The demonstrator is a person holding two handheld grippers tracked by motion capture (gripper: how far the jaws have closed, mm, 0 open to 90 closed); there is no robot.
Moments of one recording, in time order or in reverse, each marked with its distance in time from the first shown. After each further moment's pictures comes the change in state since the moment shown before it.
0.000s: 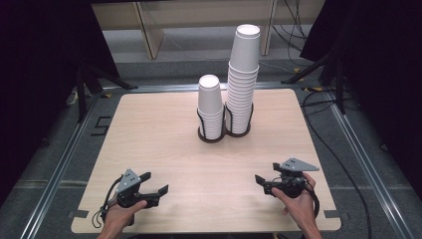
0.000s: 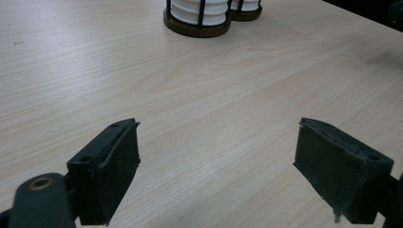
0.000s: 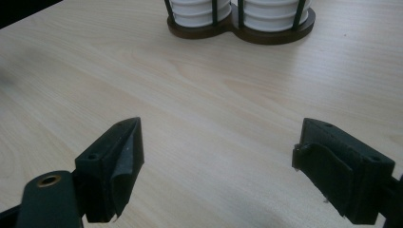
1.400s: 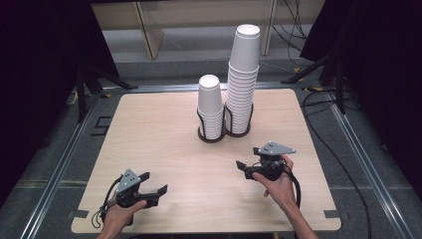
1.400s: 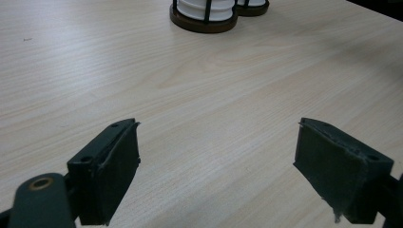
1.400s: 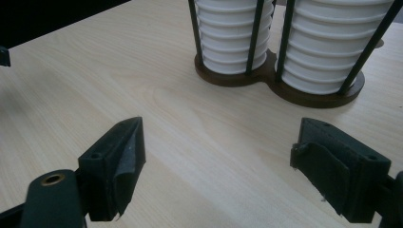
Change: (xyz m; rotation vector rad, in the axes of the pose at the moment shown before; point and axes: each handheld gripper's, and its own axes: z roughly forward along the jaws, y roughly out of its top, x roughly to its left) left arm 0.002 -0.001 -0.001 0.019 0.029 0.012; right arm 0.019 0.045 0.046 -0.023 0.073 -0.056
